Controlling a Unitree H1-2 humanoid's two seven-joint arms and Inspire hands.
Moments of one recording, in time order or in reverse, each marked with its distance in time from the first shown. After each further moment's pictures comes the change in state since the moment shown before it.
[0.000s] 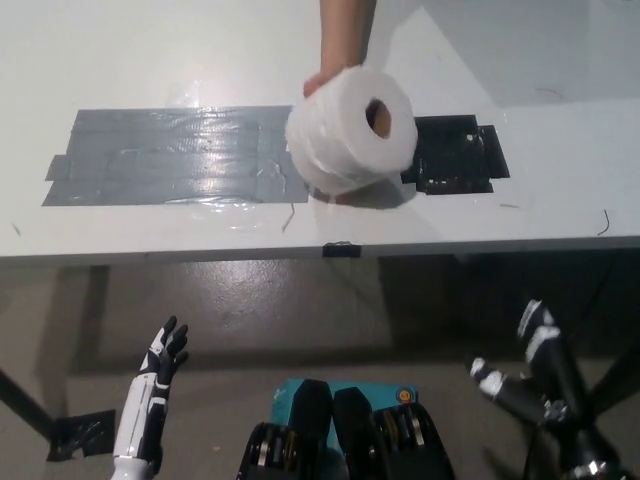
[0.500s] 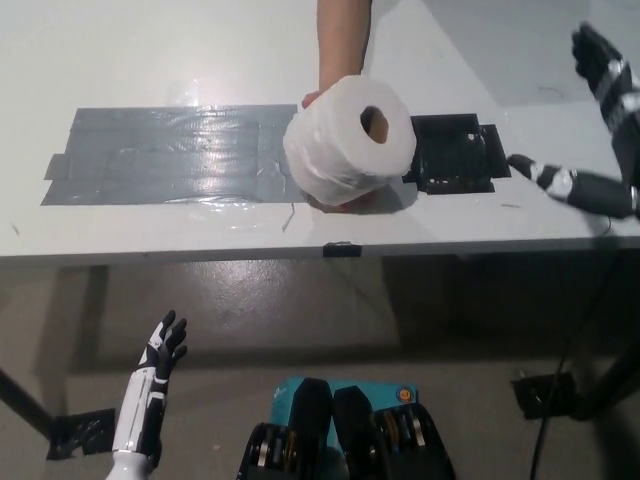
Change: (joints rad) left_arm -0.014 0.001 0.004 0.001 0.005 0.001 0.000; right_arm -0.482 -0.260 -0.035 -0.087 0.062 0.272 0.089
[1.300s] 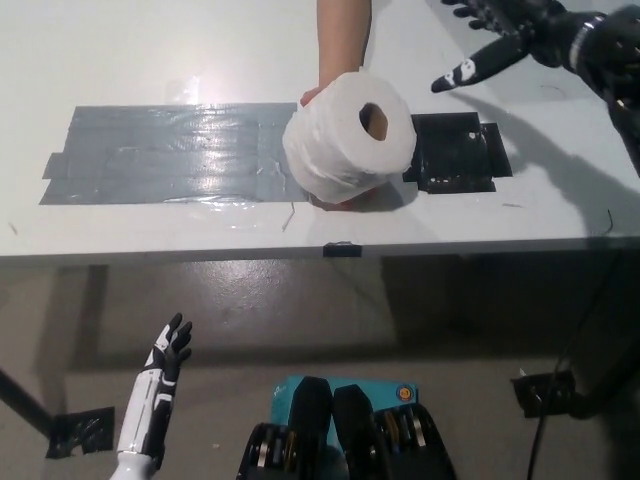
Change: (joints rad) left_arm -0.001 0.000 -0.007 0.004 0.042 0.004 0.000; right_arm -0.724 -0.039 0.403 0.990 -0.097 0.180 0.294
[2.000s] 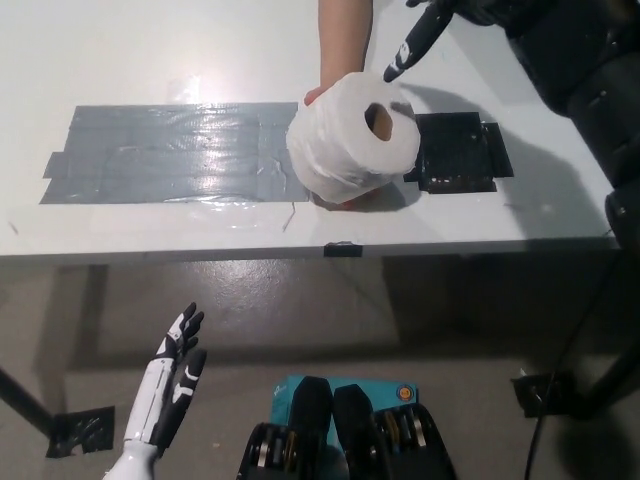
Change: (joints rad) left_arm -0.021 0.021 -0.023 -0.026 0.098 0.006 0.000; right_arm -0.271 0.180 0.125 0.404 -0.177 -0.021 0.014
